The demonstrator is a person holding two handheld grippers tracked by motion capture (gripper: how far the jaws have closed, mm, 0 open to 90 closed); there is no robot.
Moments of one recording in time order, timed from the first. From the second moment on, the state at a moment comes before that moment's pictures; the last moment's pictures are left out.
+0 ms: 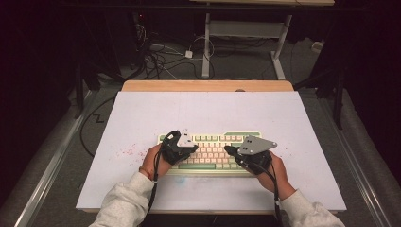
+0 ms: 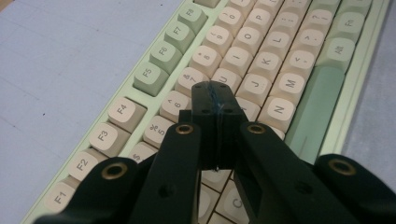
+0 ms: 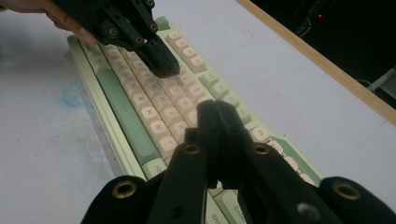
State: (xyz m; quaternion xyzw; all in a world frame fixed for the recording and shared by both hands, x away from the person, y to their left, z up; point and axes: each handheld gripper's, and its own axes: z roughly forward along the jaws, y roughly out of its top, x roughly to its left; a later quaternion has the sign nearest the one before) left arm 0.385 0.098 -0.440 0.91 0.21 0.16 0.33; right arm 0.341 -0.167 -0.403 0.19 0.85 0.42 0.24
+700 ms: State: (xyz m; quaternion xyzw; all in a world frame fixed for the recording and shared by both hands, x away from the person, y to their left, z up) left arm 0.391 0.096 -0.446 0.91 0.21 0.16 0.31; right arm 0.341 -0.167 -0.404 0.19 0.85 0.42 0.24
